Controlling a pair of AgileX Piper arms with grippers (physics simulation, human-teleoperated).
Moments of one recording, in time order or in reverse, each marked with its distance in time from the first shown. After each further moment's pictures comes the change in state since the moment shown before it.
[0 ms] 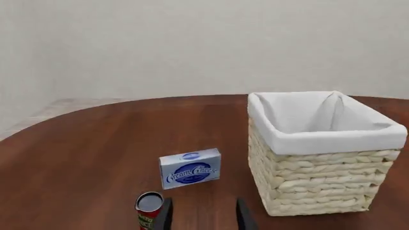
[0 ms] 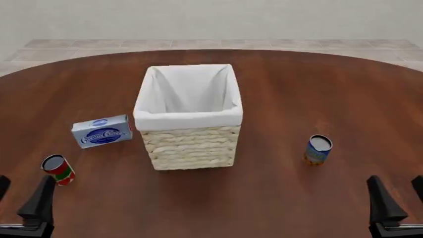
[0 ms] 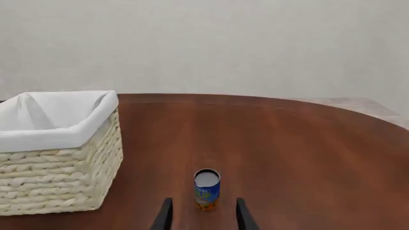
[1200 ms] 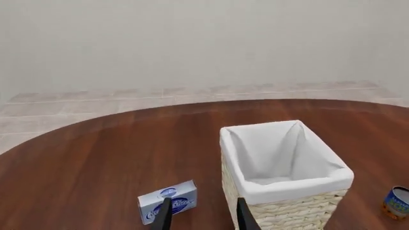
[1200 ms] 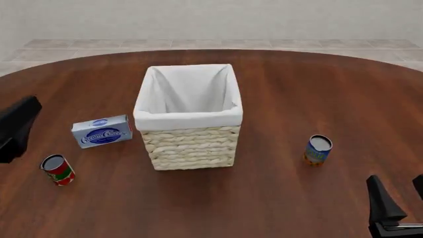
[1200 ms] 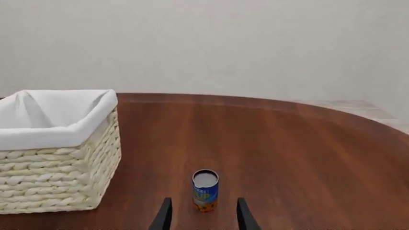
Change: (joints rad) left arm -0.124 0.450 -0.613 0.267 -0.012; right arm -0.001 0.006 0.000 -0.007 -0.017
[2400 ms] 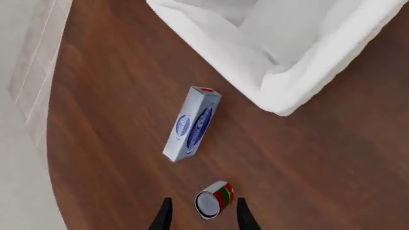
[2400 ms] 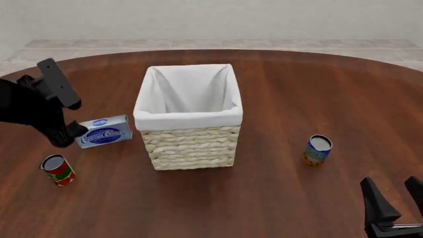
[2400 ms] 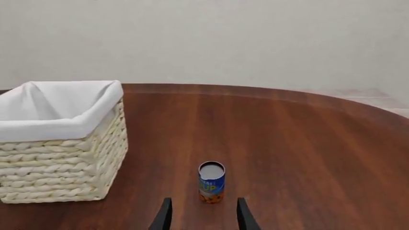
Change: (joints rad) left arm 0.091 0.773 -0.438 0.524 0.913; right arm 0.028 0.023 0.000 0.023 0.017
